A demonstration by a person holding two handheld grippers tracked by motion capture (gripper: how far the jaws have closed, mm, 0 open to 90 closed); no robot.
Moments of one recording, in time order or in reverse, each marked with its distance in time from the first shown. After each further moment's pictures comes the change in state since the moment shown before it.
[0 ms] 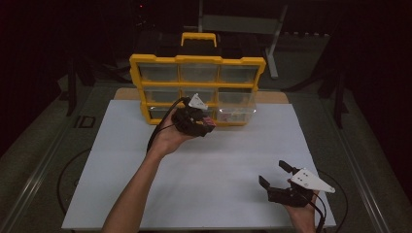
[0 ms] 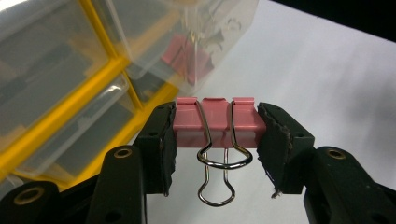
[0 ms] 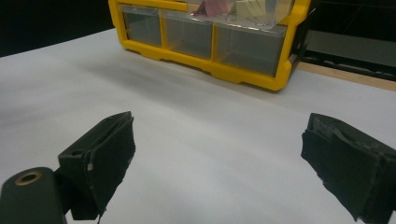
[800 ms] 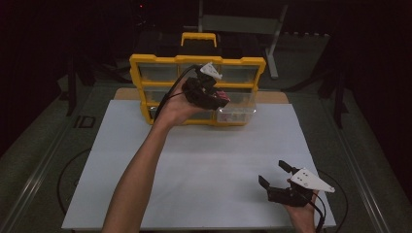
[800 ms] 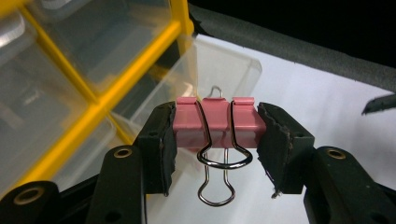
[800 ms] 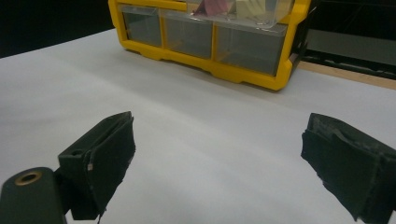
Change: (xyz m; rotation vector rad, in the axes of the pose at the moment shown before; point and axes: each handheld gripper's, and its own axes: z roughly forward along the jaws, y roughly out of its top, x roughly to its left) left arm 0.013 0.084 -0.021 -0.054 -0.036 0.073; right arm 0.000 0.000 0.001 0.000 0.000 0.006
